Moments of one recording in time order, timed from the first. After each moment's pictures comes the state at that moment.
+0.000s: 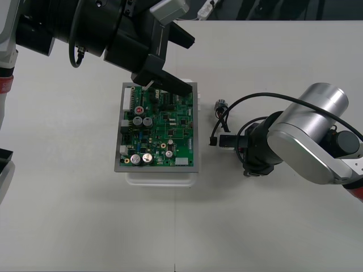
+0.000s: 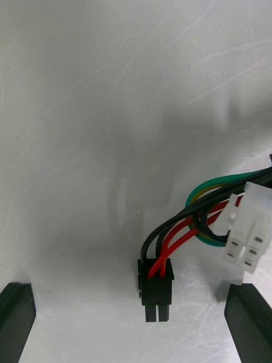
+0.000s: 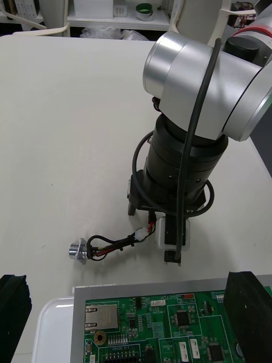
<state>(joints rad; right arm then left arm) -0.52 -0.64 0.54 -1.92 2.56 -1.57 -0.93 -0.93 0.54 -0.14 -1.72 -1.62 -1.54 0.75</state>
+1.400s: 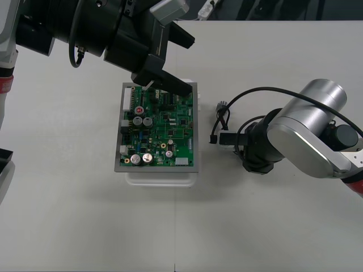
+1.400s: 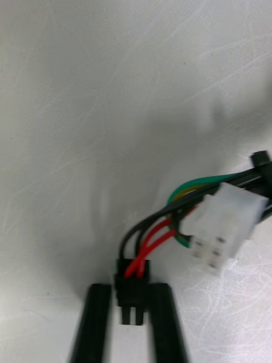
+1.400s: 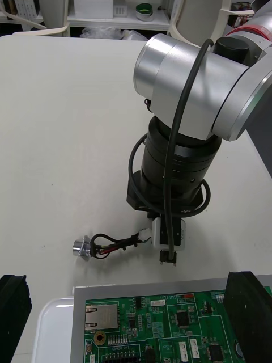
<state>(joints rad) -0.55 -0.64 0.54 -1.87 2.51 -1.57 -0.93 -0.93 0.54 -0.14 -1.72 -1.62 -1.54 0.75</state>
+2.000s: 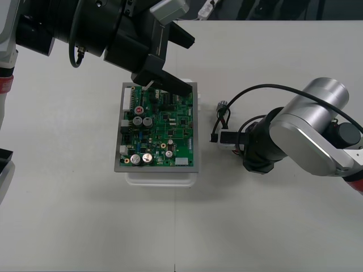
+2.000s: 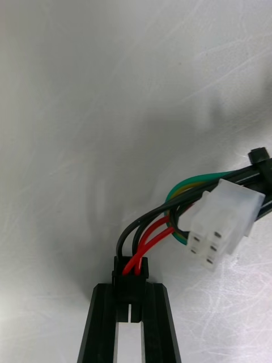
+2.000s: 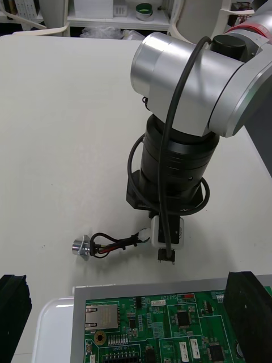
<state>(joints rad) -0.55 -0.64 0.52 -1.86 2.47 -1.57 -0.93 -0.93 0.54 -0.14 -1.72 -1.62 -1.54 0.75</state>
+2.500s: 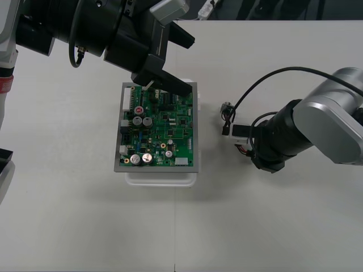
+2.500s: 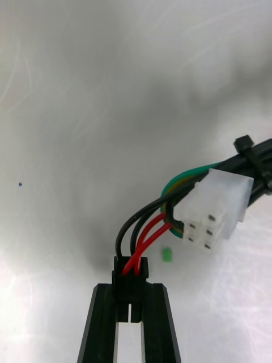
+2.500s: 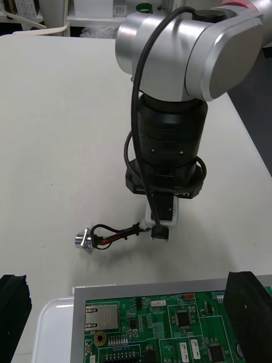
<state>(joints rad) -0.56 -0.73 0.45 -1.85 2.25 -1.57 -0.93 -0.93 0.54 -0.14 -1.72 -1.62 -1.54 0.75</state>
